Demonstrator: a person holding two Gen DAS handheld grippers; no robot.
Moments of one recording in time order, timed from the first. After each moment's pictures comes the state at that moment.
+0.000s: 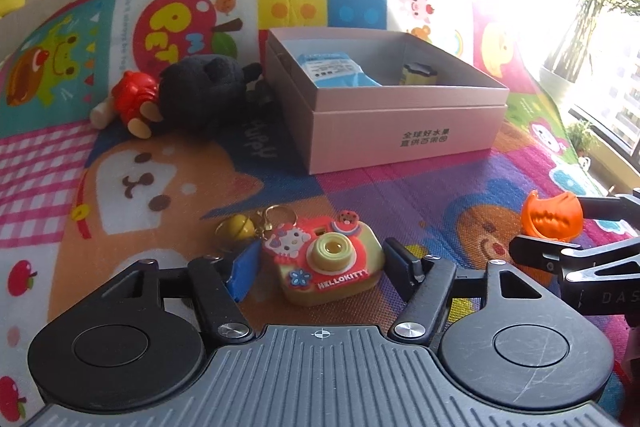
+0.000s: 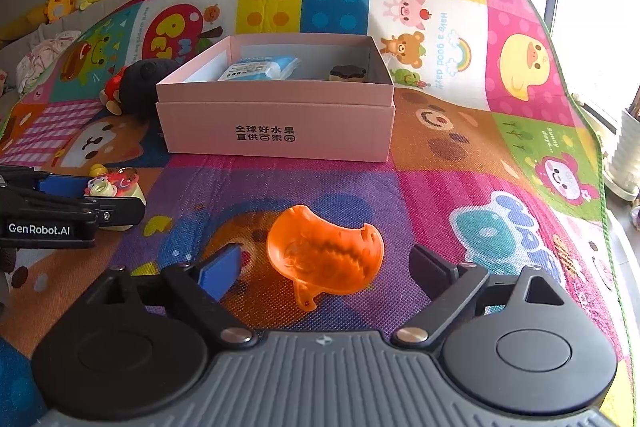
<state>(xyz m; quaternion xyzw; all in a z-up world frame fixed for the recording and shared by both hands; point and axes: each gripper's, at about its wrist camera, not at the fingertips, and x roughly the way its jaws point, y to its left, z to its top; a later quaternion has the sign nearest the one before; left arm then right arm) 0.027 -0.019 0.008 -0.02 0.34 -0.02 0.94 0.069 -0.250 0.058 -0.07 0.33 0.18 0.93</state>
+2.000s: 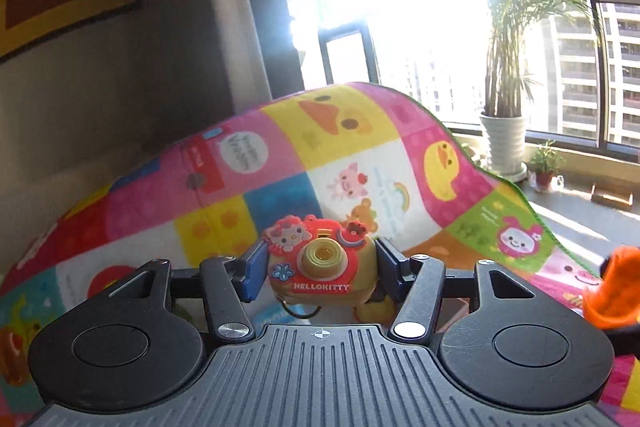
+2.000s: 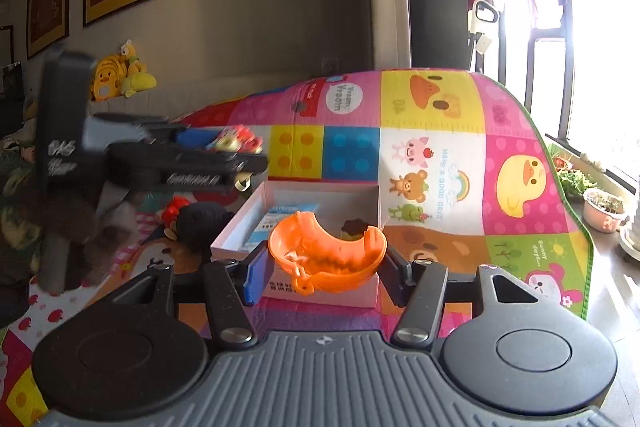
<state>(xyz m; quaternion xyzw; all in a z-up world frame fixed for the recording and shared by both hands) 0.127 -0.083 0.144 0.13 0.16 -0.11 0.97 0.054 -0.296 0.186 -0.03 0.22 0.24 0.95</state>
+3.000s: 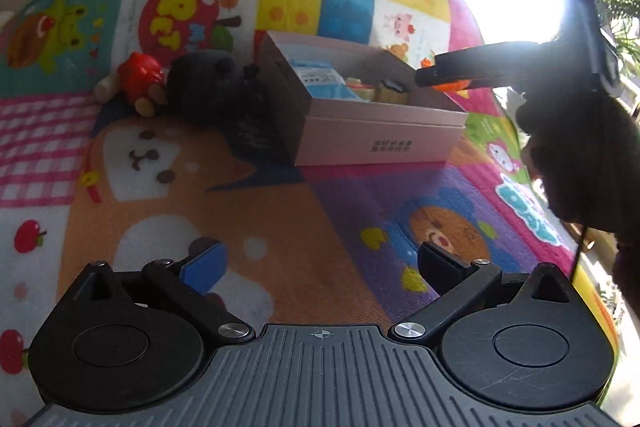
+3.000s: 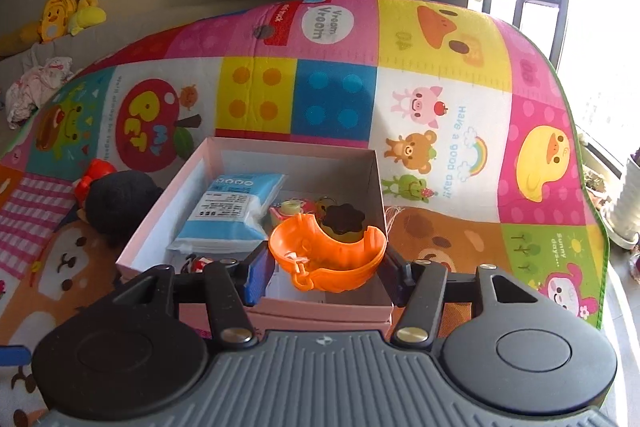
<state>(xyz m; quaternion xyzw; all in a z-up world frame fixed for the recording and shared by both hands) -0.011 0.011 0.034 -0.11 0.35 -0.08 0.93 0.185 -0.208 0.141 -0.08 0.30 0.18 0.93</state>
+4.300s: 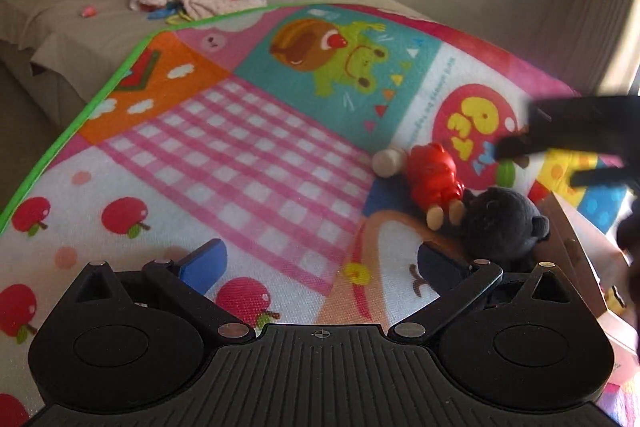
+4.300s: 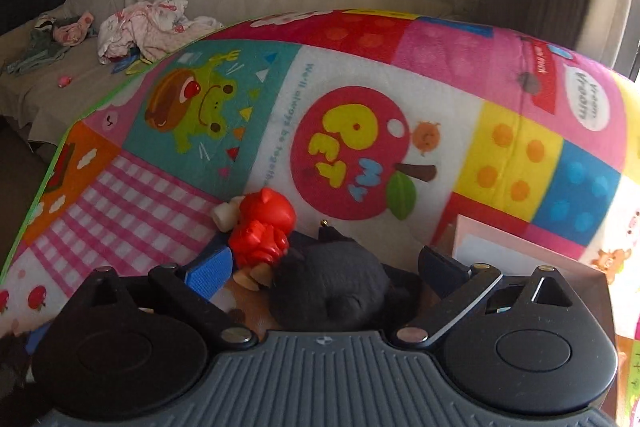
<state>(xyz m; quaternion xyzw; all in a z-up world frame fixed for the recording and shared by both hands) 0.010 0.138 0.009 -0.26 0.23 0.26 0.90 0.194 0.025 0.147 -0.17 0.32 0.33 0.87</state>
